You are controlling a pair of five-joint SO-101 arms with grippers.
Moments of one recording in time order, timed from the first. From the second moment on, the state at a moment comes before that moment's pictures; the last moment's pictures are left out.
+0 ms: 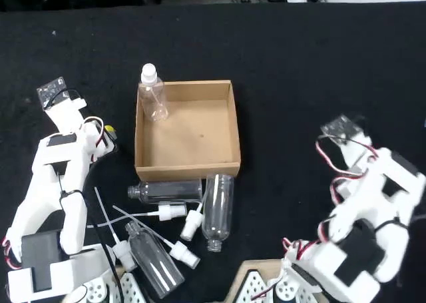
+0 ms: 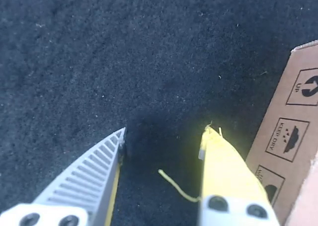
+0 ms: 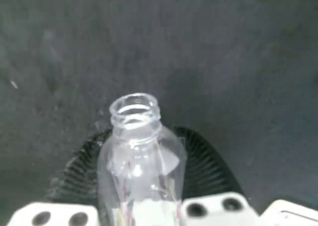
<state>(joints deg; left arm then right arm) -17.0 -13.7 48.3 33.3 14.8 43.3 -8.4 43.2 53.8 73.4</state>
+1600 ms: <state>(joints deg) -17.0 -13.7 48.3 33.3 14.8 52.9 8.4 27.1 74.6 81.5</state>
